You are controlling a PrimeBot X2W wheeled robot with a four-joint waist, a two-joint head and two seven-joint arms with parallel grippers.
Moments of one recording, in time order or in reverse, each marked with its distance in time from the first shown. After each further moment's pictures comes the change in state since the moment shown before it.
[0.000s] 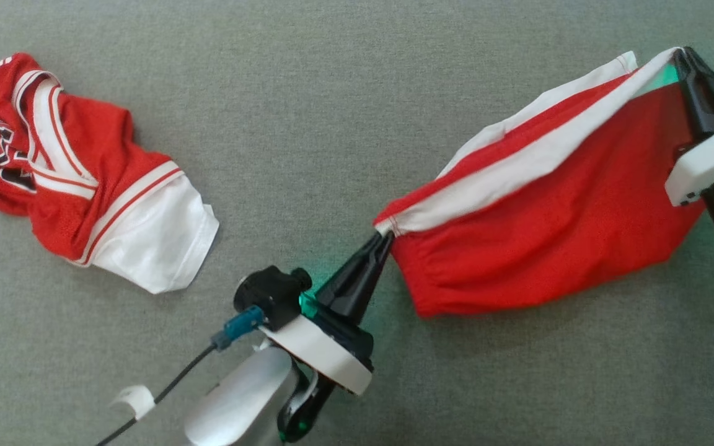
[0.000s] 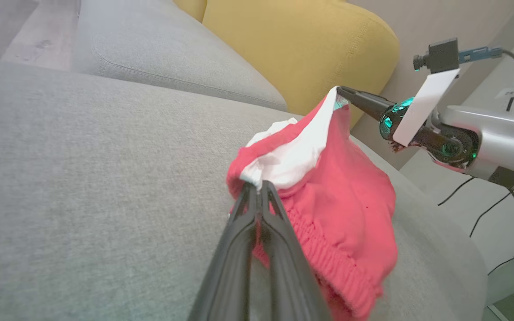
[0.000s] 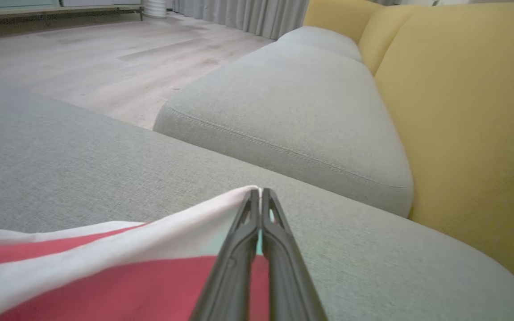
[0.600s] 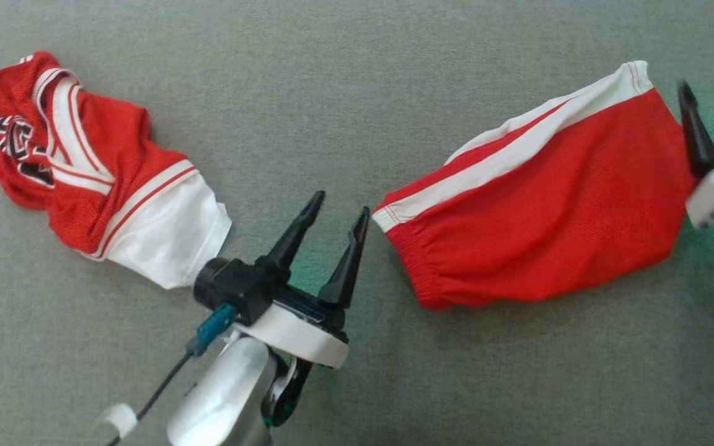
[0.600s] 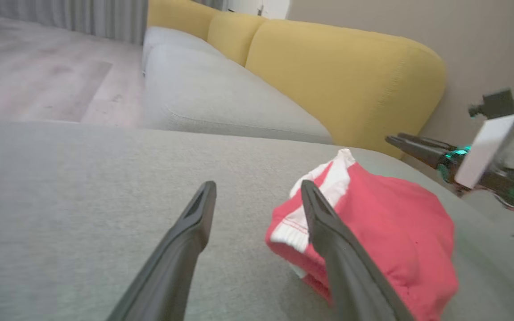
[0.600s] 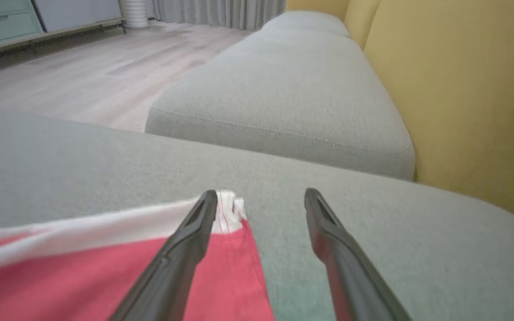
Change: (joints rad) left arm 0.049 -0.044 0.223 -0.025 0.185 0.019 0.000; right arm -0.012 -0.045 0.098 0.117 0.233 0.000 -0.074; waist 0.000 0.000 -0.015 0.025
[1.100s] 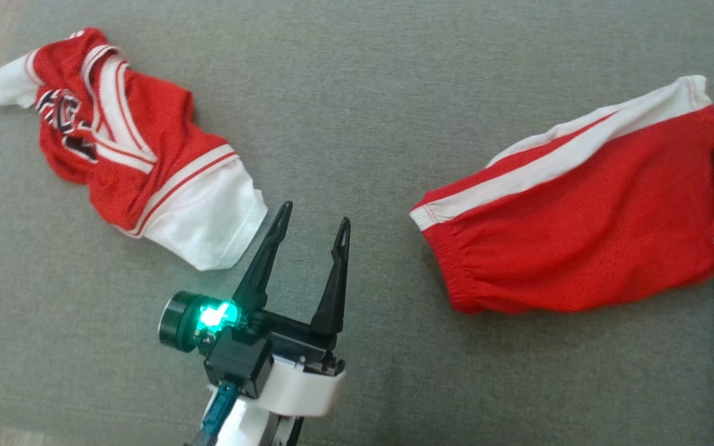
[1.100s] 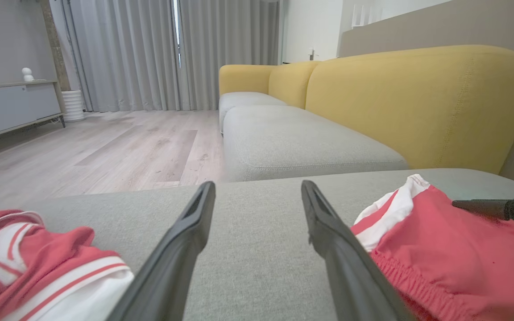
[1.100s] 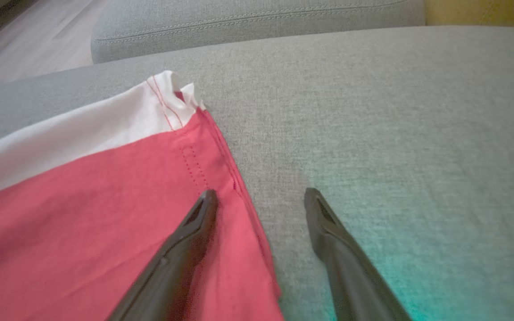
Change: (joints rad) left arm 0.225 -0.025 0.132 -0.335 0.353 0.221 0.000; right arm 0.053 -0.026 0.023 0.174 0.306 0.000 0.149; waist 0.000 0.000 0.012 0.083
